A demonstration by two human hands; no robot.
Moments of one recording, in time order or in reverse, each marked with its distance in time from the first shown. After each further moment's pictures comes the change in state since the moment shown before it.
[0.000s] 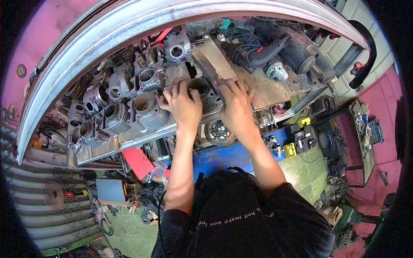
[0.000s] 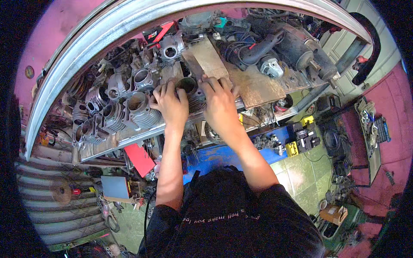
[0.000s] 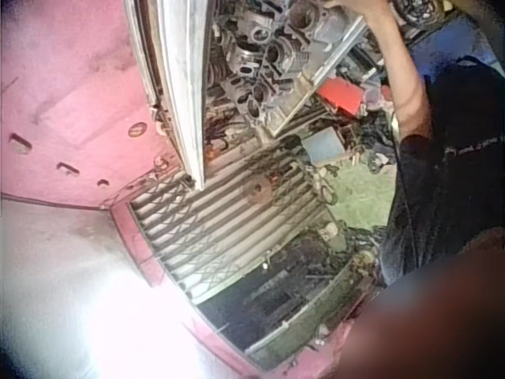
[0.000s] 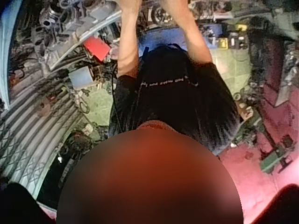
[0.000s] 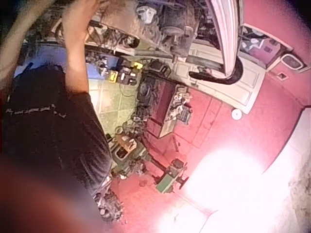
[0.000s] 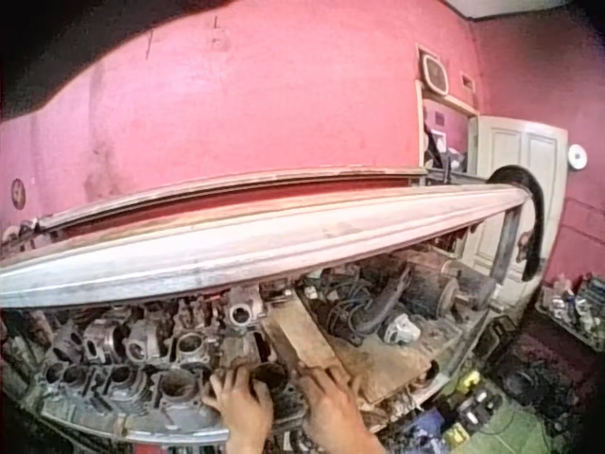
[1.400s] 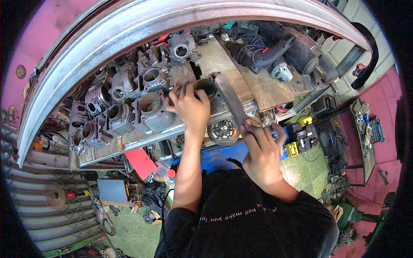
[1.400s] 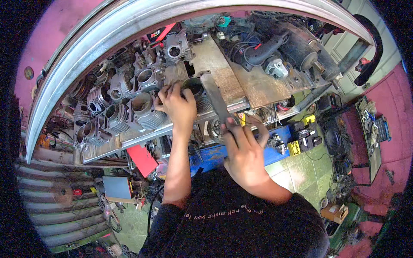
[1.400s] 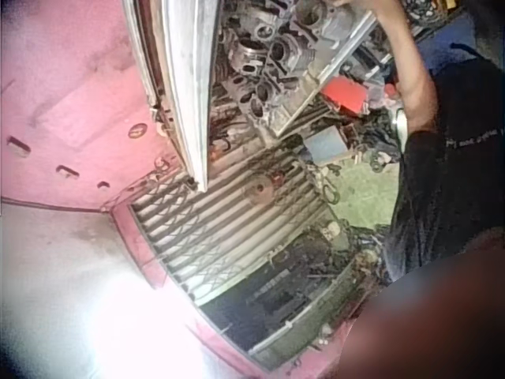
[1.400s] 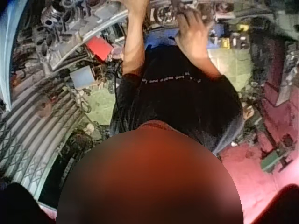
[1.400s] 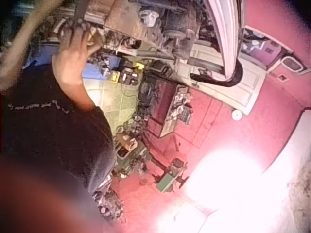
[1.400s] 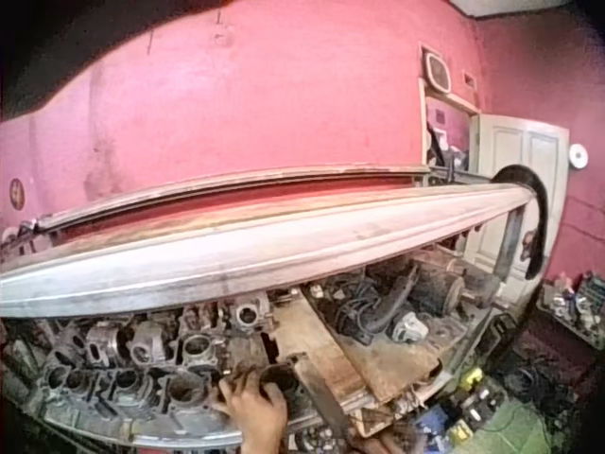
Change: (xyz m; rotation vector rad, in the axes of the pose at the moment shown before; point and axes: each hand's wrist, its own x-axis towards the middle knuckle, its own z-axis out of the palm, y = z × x) left_hand -0.008 -0.010 0.006 0.017 0.035 -0.054; right_hand -0.070 -0.044 -0.077 -0.171 -0.175 -0.060
